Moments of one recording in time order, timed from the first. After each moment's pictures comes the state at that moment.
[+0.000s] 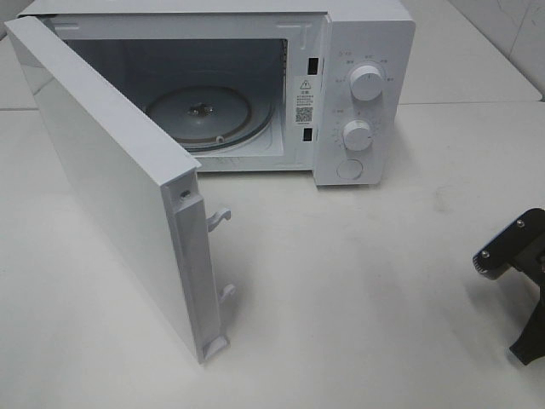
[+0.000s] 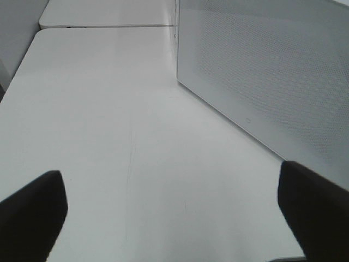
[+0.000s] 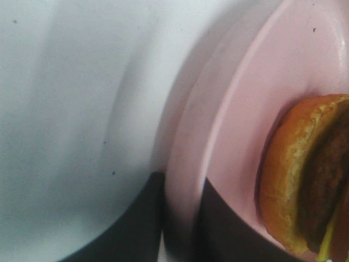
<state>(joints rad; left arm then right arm) 0.02 0.00 -0.52 -0.09 1.07 0.07 0.34 1.76 -0.36 -1.51 0.62 1.33</state>
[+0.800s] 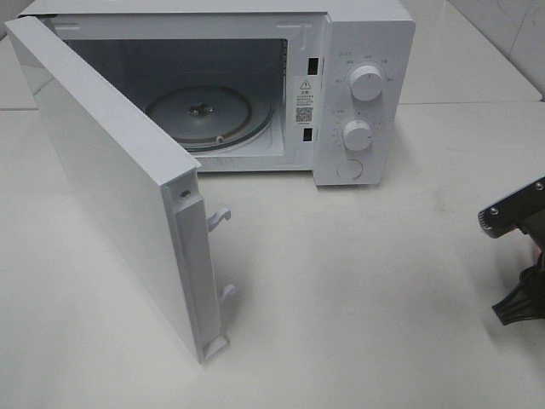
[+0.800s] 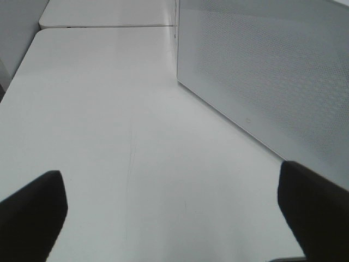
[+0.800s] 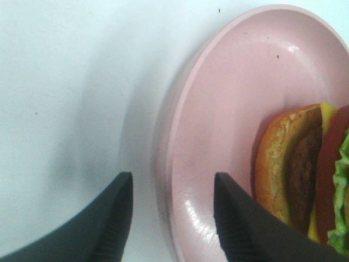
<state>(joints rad) 0.02 0.00 -0.52 -0.09 1.07 0.07 0.34 1.58 -0.38 -1.42 0.53 1.36</state>
